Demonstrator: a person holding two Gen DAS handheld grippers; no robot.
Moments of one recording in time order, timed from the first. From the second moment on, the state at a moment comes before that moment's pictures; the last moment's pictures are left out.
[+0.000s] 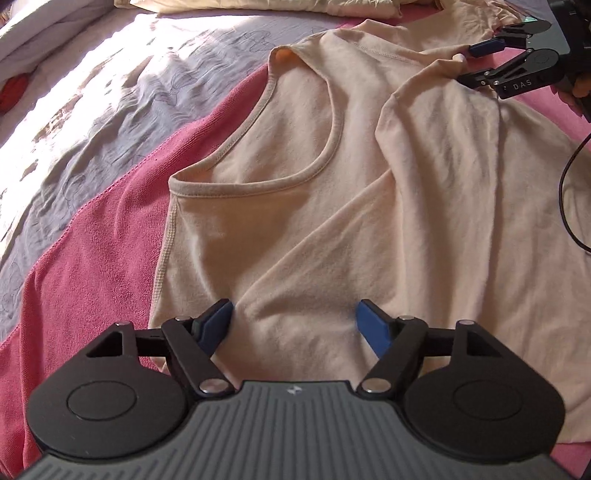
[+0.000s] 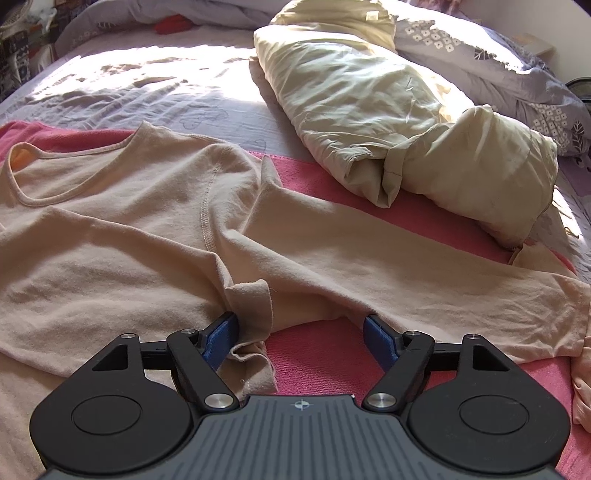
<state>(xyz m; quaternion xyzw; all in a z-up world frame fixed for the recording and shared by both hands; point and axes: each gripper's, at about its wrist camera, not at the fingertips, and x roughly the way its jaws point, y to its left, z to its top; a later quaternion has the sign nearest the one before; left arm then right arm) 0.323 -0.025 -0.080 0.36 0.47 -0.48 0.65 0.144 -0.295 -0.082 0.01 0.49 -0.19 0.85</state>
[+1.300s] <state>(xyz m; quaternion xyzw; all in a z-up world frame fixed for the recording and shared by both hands) 0.320 0.030 -0.072 0.28 0.49 -0.23 0.80 0.183 -0.281 -0.067 0.03 0.48 -0.16 0.86</state>
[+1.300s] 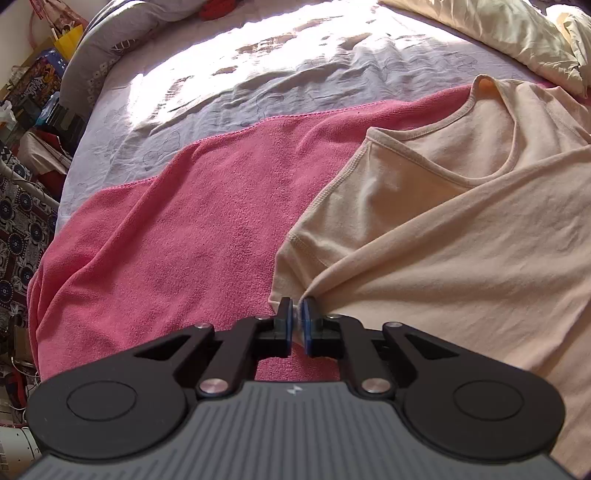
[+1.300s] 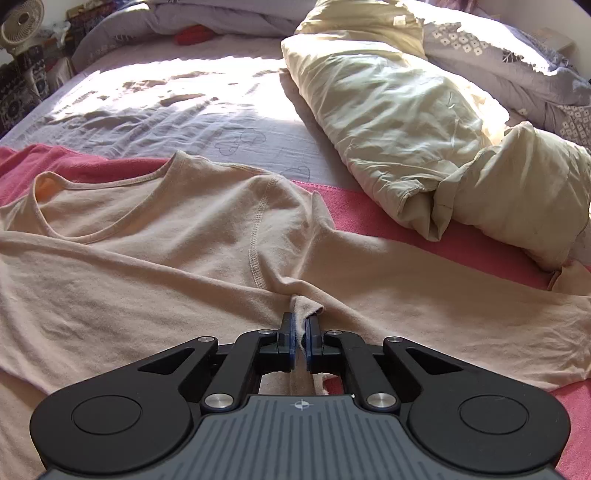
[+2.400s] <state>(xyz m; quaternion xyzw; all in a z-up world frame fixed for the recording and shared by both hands) 0.237 -0.125 -0.049 0.26 0.39 -0.31 0.82 -0.004 -0.512 -0.083 0.37 0.23 -0.54 0.72</state>
